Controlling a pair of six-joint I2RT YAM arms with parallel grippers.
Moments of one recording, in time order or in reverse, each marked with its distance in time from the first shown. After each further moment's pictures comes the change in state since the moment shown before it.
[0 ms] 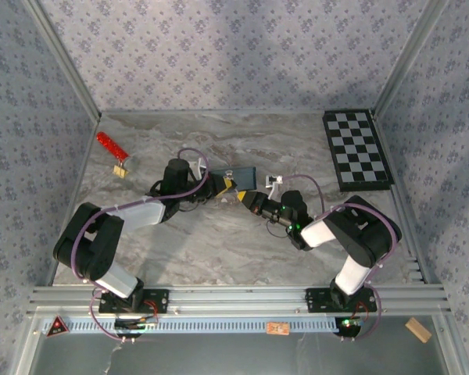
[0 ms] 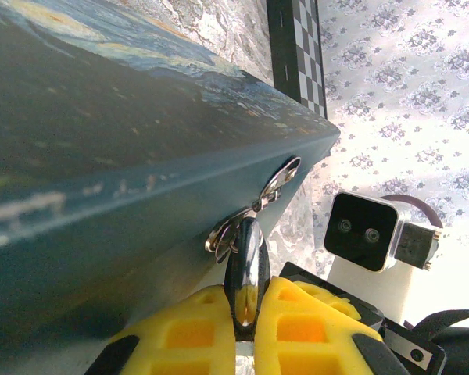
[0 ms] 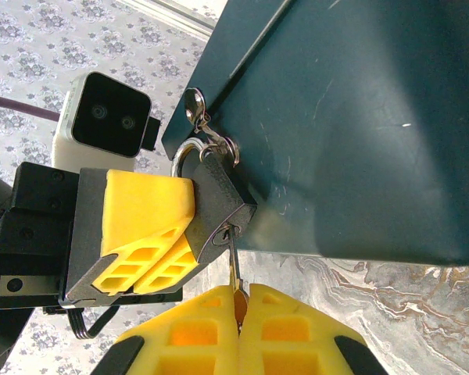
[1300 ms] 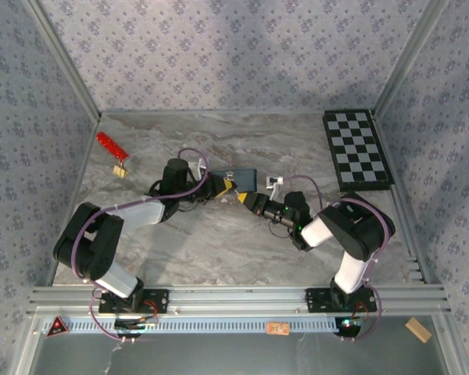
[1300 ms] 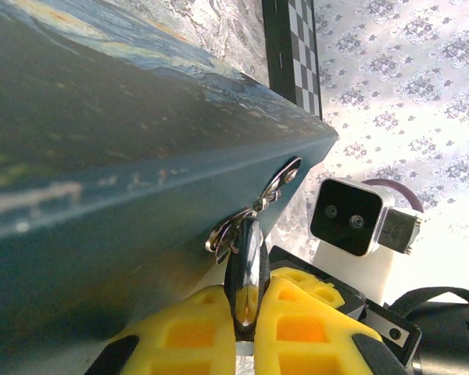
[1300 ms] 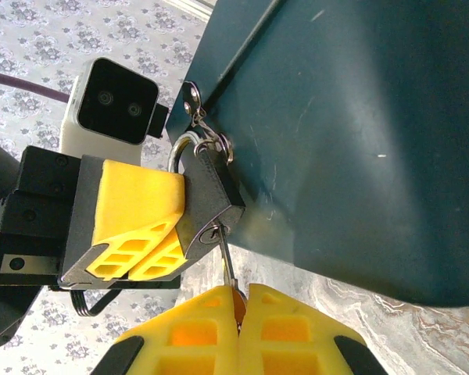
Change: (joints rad) left arm 0.013 0.001 -0.001 -0.002 0.046 0.000; right arm -0.035 0.064 -0.019 0.113 -0.084 -0.013
